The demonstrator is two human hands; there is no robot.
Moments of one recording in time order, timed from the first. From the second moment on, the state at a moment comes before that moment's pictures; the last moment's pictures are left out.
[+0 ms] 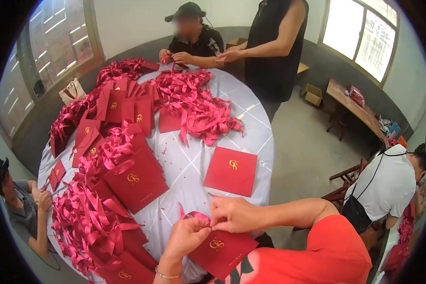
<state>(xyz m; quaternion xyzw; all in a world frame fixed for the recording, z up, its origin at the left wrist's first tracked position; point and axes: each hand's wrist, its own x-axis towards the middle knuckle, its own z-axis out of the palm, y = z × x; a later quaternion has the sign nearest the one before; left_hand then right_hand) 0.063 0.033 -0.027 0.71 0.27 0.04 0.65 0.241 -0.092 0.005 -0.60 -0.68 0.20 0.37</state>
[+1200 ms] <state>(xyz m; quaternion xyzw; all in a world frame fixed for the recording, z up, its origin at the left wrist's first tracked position) 0.057 -0.014 0.008 0.88 0.31 0.19 0.30 0.273 0.005 0.003 -0.55 -0.39 0.74 0.05</state>
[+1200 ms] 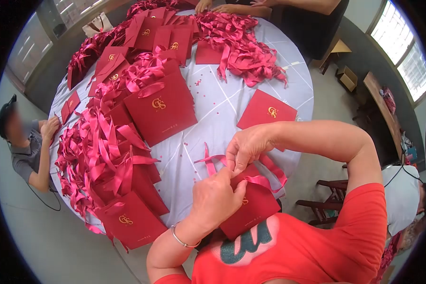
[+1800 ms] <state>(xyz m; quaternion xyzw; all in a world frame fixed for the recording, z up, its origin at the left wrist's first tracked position) 0.060 -0.008 -0.002 0.86 0.30 0.20 0.36 0.270 -0.012 0.023 -0.58 -0.50 0.59 0.26</state>
